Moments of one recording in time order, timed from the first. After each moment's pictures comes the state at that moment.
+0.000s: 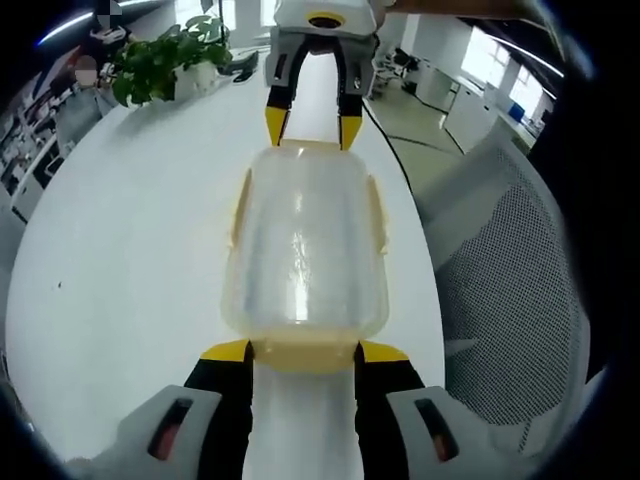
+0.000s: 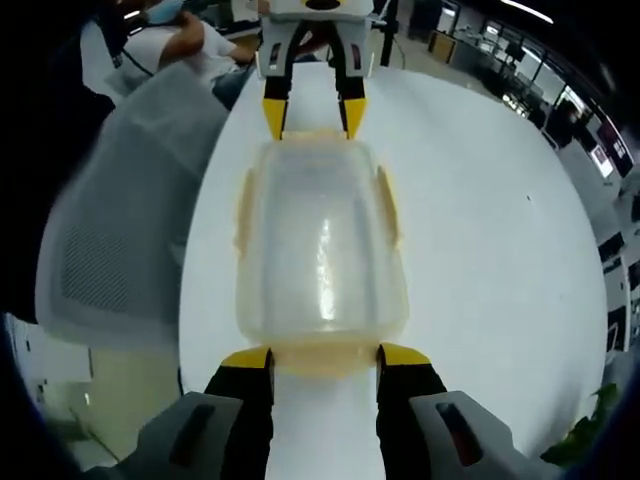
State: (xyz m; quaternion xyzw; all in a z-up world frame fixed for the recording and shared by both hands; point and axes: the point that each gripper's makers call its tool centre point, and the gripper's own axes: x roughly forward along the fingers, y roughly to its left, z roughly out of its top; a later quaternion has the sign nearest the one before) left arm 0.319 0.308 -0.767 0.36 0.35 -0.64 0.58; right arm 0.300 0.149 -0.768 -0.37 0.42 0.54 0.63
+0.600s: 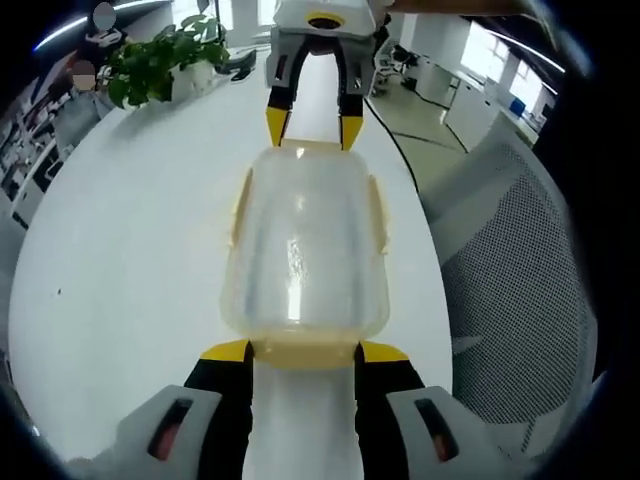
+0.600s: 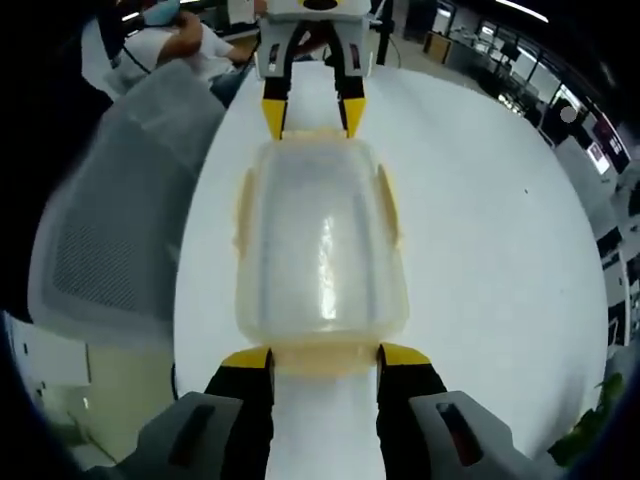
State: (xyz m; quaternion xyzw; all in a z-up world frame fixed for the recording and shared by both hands) left arm 0.320 0.303 -0.776 0.37 0.35 -0.64 0.58; right arm 0.298 0.145 -0.778 -0.36 0.41 0.53 0.64
